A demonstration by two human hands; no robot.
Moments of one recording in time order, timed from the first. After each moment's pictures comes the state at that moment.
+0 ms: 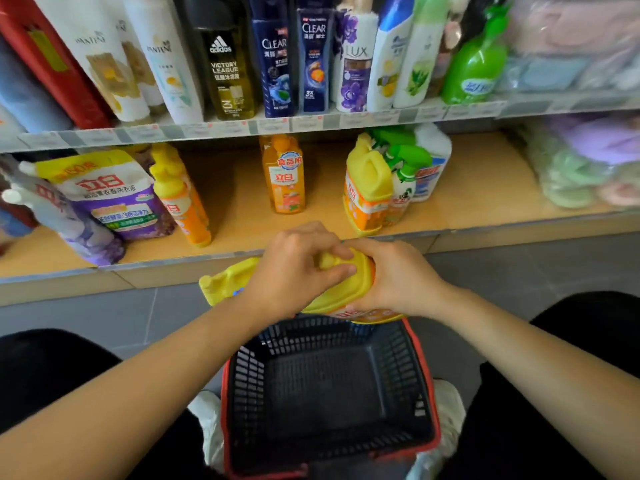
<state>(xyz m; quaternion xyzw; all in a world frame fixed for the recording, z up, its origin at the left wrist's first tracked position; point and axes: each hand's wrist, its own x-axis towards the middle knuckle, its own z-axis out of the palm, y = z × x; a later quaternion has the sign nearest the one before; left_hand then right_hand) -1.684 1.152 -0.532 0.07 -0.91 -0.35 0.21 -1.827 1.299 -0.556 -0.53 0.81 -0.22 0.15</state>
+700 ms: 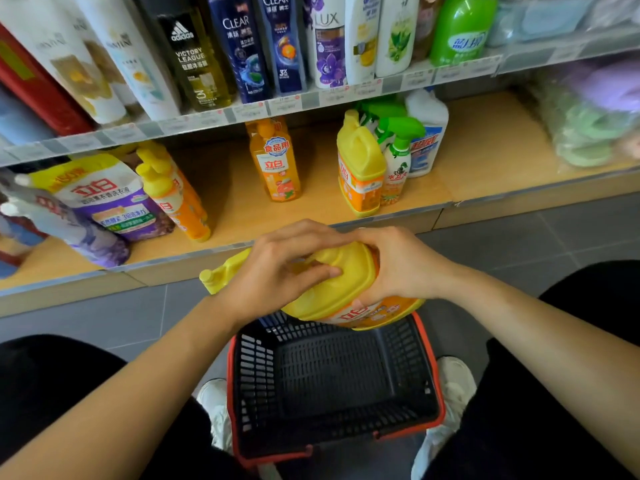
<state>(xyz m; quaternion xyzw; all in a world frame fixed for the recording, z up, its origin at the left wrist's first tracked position) -1.684 1.152 -0.548 -0.06 -0.91 -0.36 0.19 -1.843 1.321 -0.560 -0.53 0.76 -0.29 0.24</state>
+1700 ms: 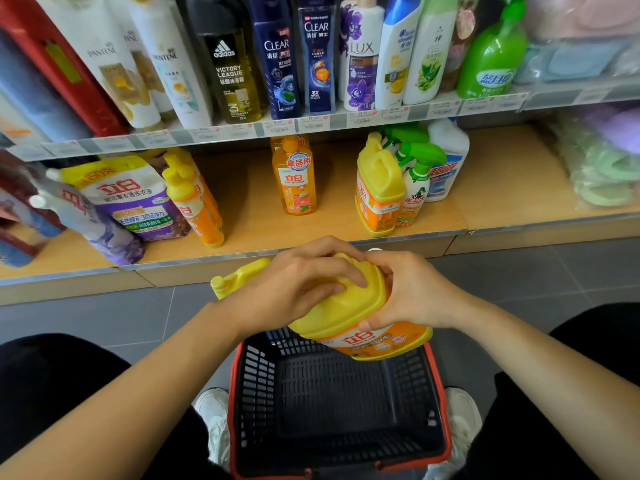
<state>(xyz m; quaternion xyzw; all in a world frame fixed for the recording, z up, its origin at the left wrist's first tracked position) -1.679 1.139 -0.533 -0.10 -0.93 -0.33 0.09 -1.840 1.315 -0.558 -0.50 0.74 -0.33 0.31</state>
